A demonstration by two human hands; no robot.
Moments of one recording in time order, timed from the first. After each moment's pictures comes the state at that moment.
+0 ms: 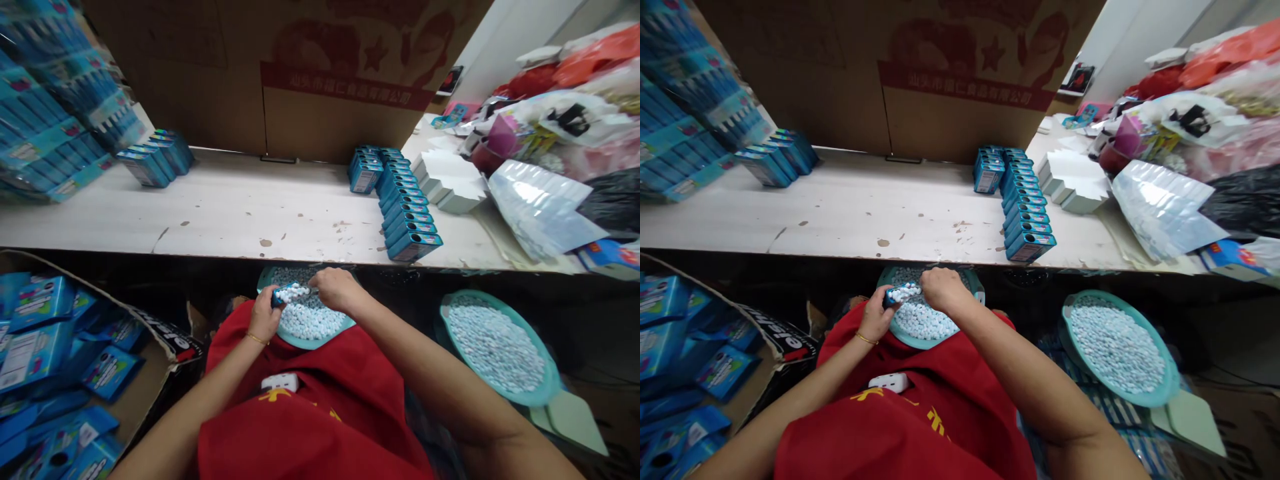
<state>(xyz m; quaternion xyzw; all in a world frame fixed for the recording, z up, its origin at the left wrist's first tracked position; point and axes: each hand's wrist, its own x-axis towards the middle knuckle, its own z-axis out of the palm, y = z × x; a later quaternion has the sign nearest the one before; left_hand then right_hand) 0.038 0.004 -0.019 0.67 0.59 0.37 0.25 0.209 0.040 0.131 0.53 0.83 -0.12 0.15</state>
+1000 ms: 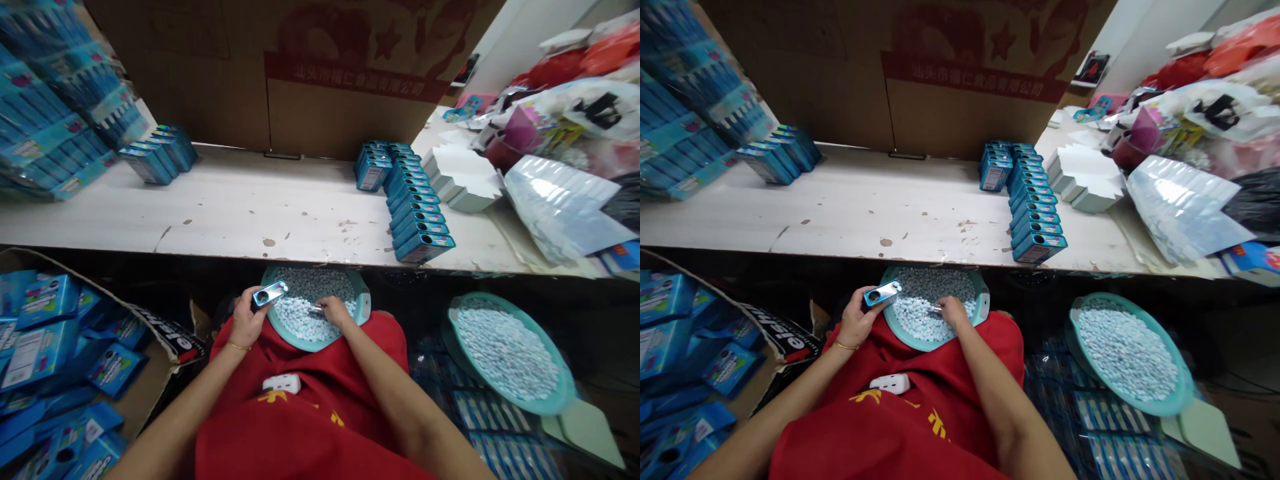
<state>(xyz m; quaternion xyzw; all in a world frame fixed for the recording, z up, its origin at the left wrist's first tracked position) 0.003 -0.002 -0.007 0.61 0.63 0.41 0.26 0.237 0.028 -0.041 0.62 0.72 -0.31 0.04</state>
